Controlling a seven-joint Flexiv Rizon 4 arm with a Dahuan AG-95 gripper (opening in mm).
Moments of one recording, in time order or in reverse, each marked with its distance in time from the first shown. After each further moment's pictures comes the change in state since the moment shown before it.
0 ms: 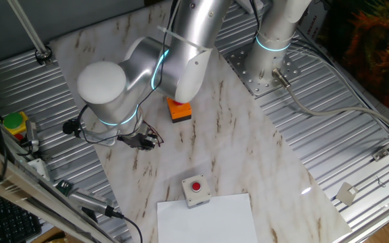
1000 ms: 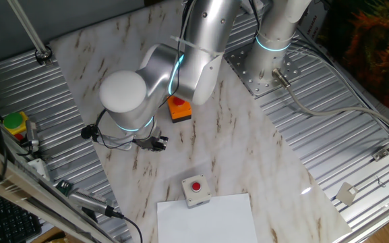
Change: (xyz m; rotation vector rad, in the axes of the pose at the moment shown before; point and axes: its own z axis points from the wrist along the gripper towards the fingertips) arm 0.012 0.019 0.028 0.021 0.021 -0.014
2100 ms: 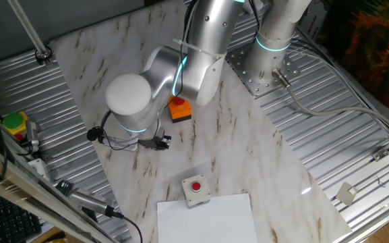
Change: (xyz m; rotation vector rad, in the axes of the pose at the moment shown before) arm 0.008 0.008 0.010 0.010 0.017 -0.017
